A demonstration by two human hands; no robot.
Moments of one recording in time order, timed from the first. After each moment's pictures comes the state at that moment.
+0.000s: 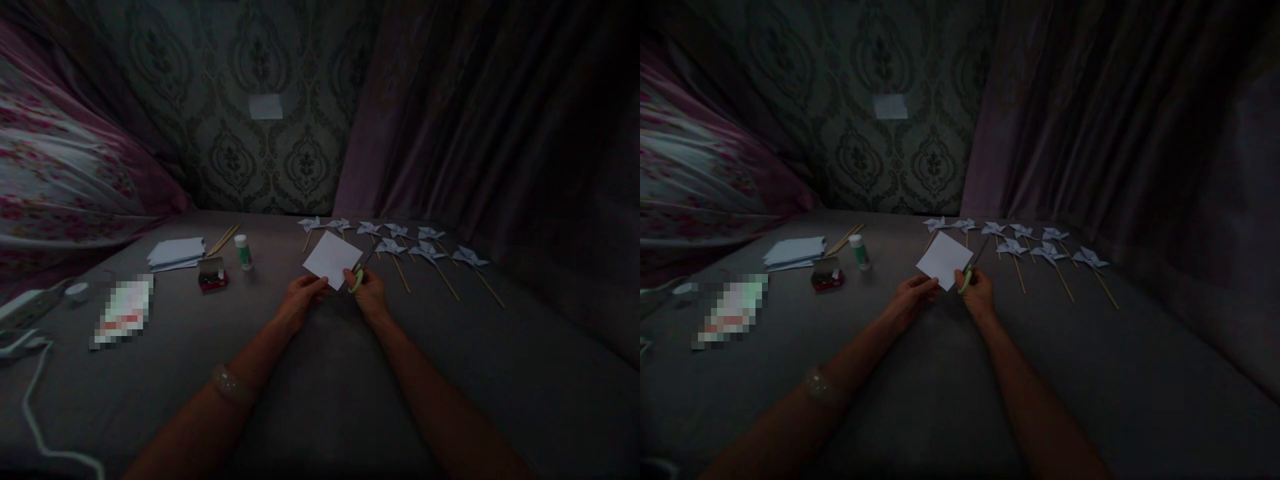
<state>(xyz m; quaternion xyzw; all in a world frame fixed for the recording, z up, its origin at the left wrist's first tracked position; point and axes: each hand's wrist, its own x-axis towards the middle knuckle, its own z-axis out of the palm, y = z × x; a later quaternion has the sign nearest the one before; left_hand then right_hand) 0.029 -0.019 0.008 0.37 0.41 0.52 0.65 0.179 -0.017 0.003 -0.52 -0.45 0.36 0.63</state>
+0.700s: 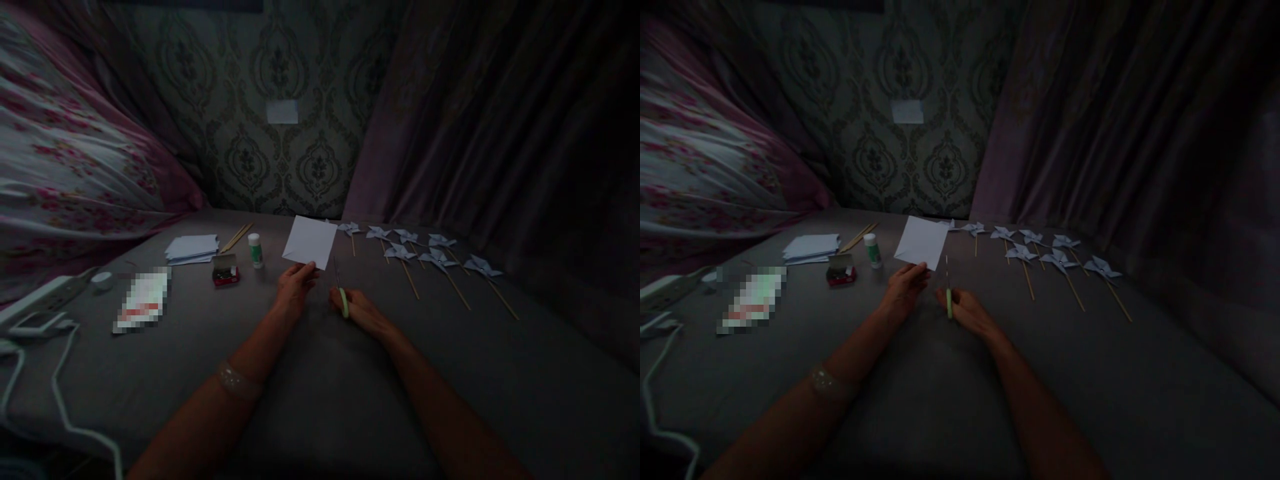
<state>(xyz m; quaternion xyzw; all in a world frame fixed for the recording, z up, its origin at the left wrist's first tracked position) 0.009 -0.010 0.027 0.27 0.39 0.64 0.61 0.163 -0.045 0.023 -0.51 -0.65 0.45 0.33</state>
